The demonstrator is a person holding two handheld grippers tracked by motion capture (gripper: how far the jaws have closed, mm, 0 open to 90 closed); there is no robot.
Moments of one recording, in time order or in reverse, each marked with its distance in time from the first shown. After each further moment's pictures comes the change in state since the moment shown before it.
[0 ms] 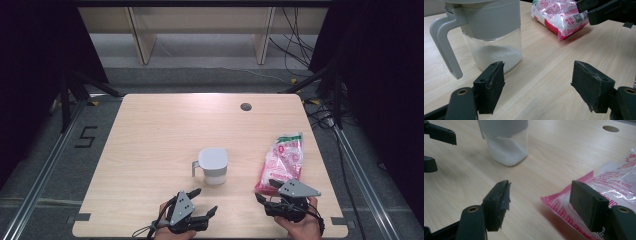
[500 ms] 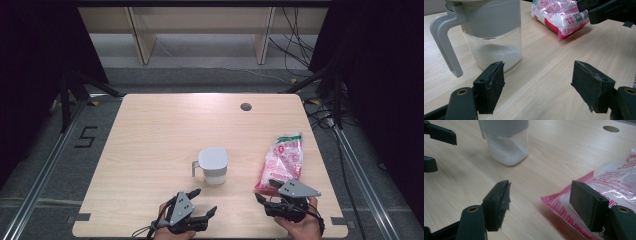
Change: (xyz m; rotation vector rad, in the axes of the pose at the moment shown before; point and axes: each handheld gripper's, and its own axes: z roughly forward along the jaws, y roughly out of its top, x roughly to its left) left arm -0.001 -0.002 0.000 -0.006 -0.001 -0.029; right arm 0.000 0.000 0.000 -0.001 0.001 -0.004
